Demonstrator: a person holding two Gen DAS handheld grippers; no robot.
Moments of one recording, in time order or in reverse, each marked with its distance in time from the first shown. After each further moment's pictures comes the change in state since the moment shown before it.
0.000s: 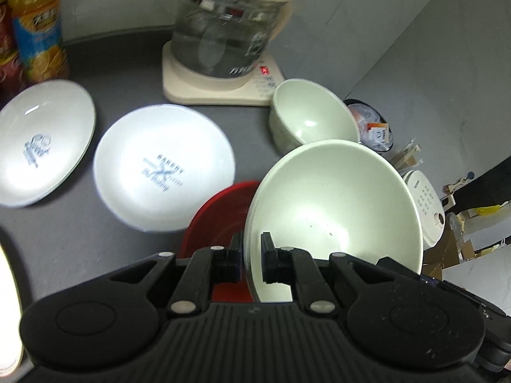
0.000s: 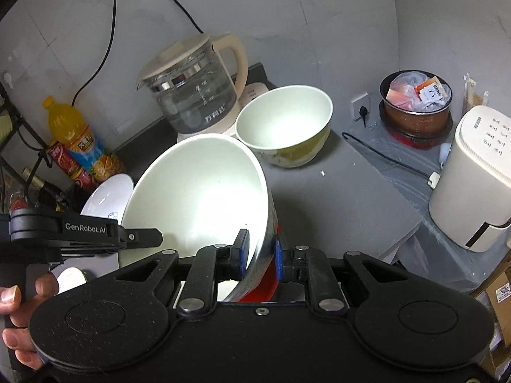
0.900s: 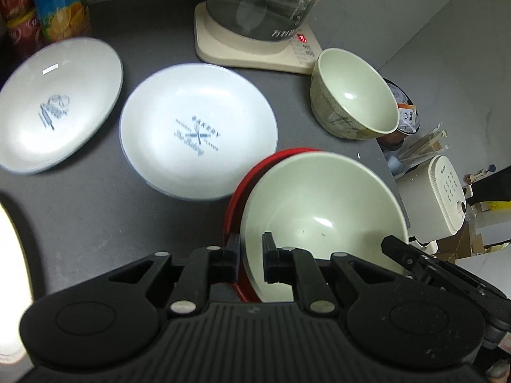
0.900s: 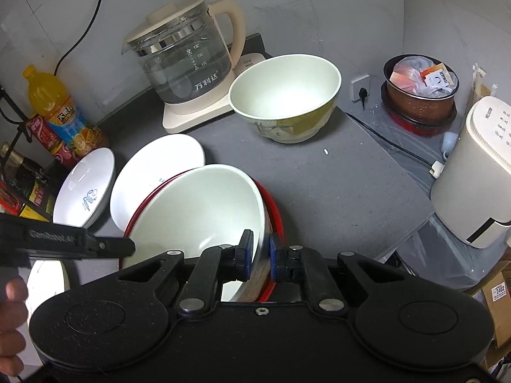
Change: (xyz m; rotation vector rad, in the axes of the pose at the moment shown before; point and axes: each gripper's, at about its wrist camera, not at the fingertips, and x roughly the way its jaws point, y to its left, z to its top) left arm 0.015 0.029 -0.005 -0.028 0.087 0.052; right arm 0.038 0.008 -0.005 -0.045 0.072 -0.041
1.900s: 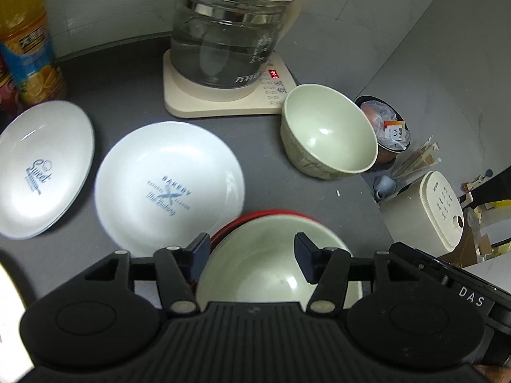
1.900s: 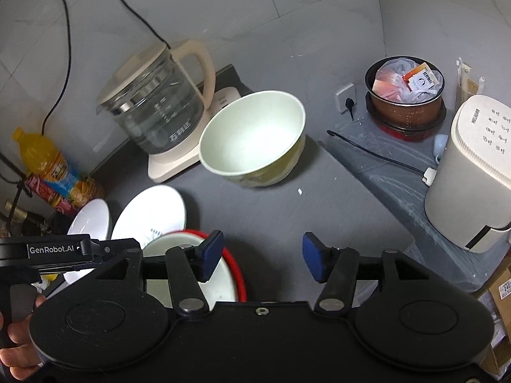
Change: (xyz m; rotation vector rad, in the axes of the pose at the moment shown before) left arm -0.001 -0.044 0.035 0.073 -0.091 0.012; right arm -0.007 -0.055 0.050 0.129 -0.047 0.035
